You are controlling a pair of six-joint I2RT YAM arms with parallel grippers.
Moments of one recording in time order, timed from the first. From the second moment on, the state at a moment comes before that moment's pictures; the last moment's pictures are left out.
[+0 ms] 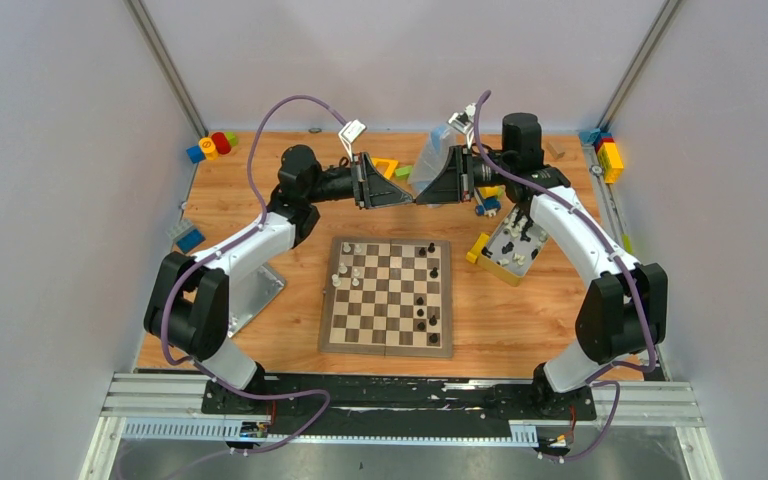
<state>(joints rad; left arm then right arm) -0.45 1.58 1.08 0.64 1.01 -0.99 0.28 1.58 1.36 -0.14 -1.28 0.45</state>
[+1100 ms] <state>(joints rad) -0.45 1.58 1.03 0.74 0.96 -1.00 0.28 1.58 1.36 -0.13 -1.29 0.45</state>
